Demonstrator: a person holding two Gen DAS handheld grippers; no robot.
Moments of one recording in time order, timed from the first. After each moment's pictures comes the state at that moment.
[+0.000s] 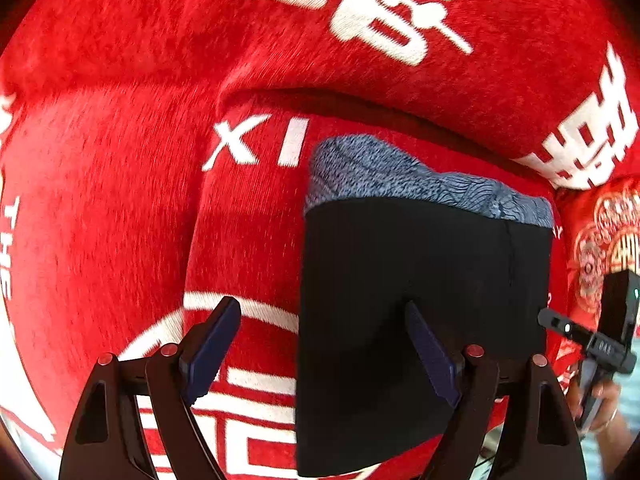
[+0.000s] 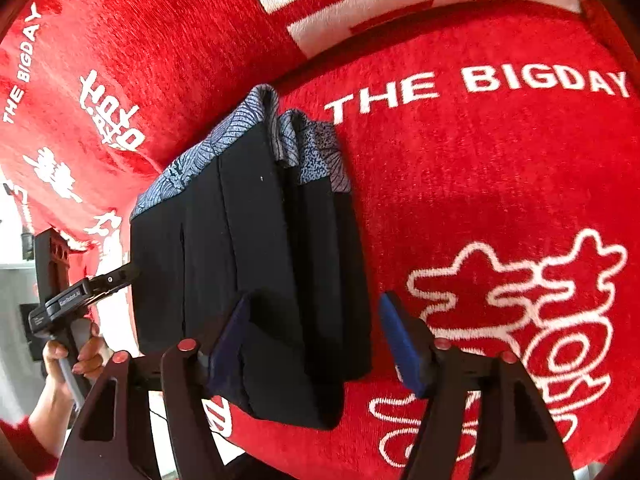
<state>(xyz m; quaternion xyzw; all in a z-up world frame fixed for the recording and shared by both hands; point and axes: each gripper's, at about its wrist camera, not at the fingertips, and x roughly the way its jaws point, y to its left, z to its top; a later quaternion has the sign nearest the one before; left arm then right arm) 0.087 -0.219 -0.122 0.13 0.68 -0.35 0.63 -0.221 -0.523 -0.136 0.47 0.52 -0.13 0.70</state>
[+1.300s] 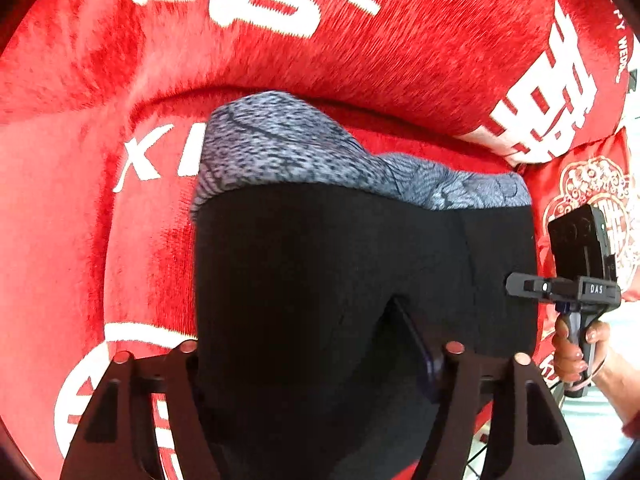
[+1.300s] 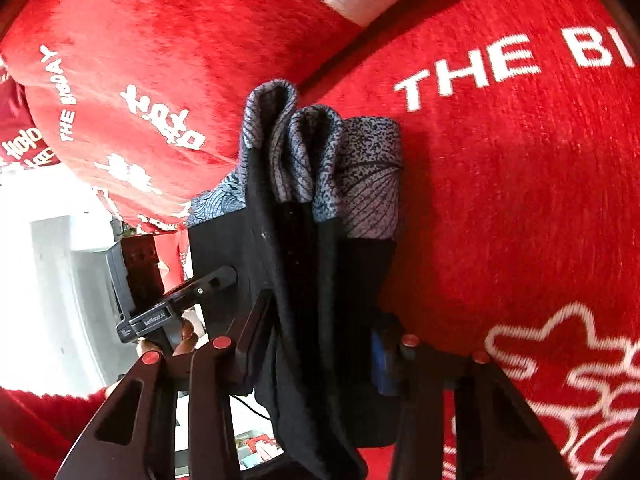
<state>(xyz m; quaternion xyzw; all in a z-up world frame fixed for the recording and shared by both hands) 0.048 -0.264 -0.133 0.11 0.66 -0.43 0.61 -0.182 -0.537 -0.164 0.58 0.46 0.04 0.67</state>
